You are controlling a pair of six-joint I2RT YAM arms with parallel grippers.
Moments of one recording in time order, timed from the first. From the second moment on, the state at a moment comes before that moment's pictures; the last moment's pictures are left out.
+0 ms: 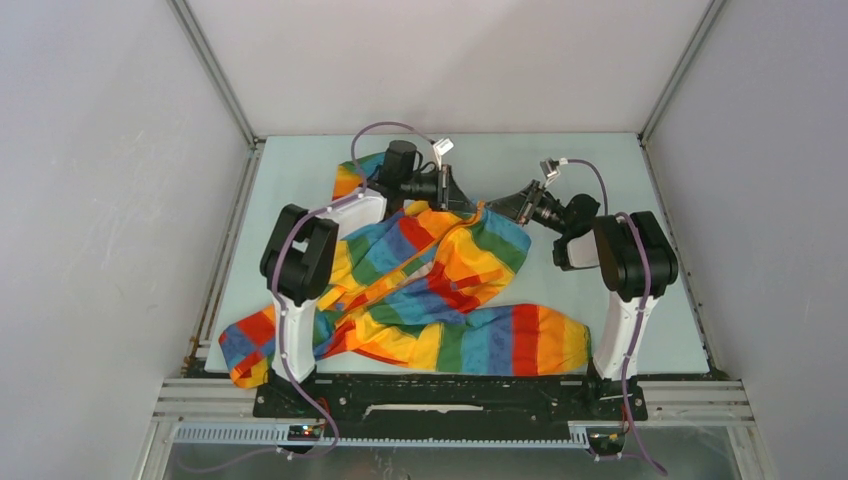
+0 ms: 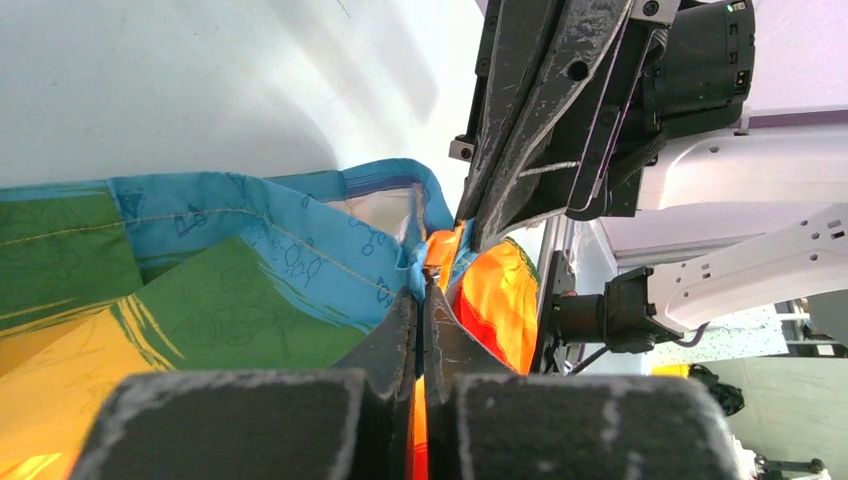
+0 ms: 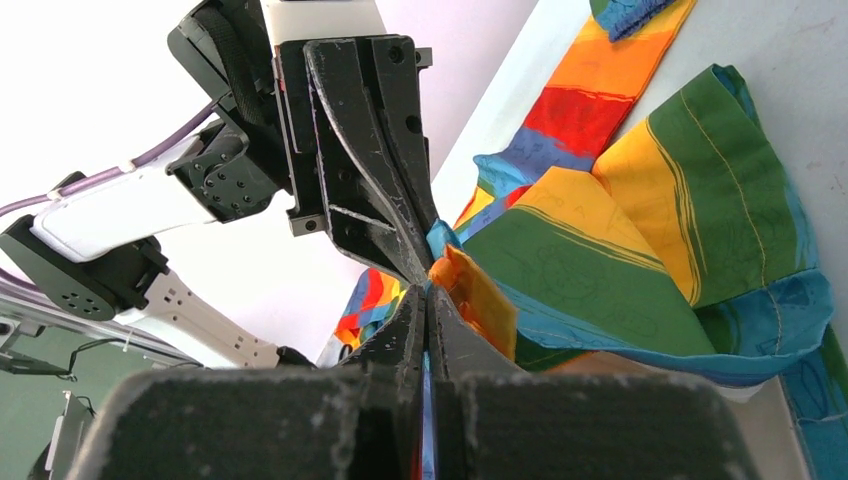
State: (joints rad) left arm -0.47 2.07 1.47 0.16 0.92 -0.59; right arm 0.11 2.02 0.79 1.45 -0.97 1.21
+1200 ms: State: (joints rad) left arm -0.46 2.02 1.45 0.06 0.93 -0.55; right arm 0.11 2.02 0.82 1.45 -1.09 1.22
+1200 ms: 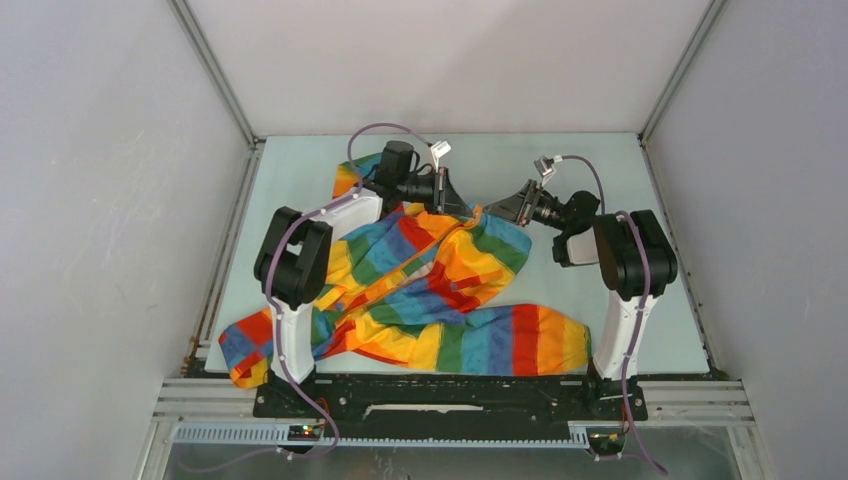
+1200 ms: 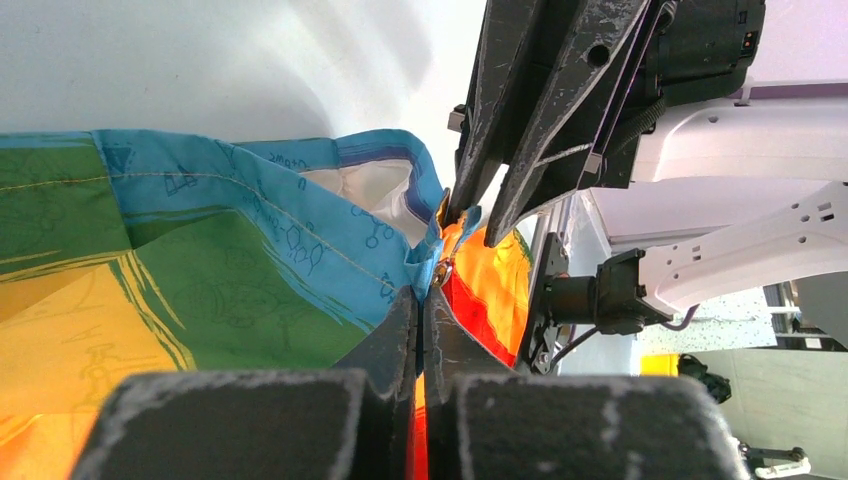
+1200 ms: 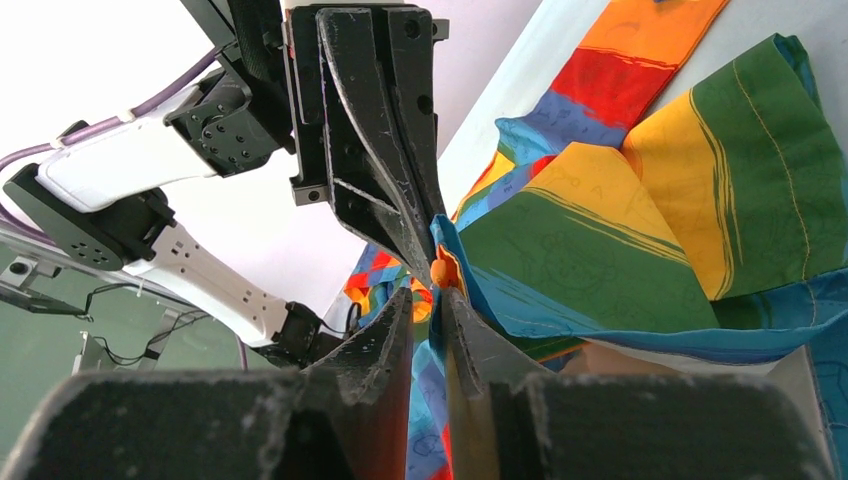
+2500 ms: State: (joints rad) left arm -0.46 2.02 1.45 0.07 0.95 -0.55; right arm 0.13 2.03 0.84 1.38 -1.04 1.15
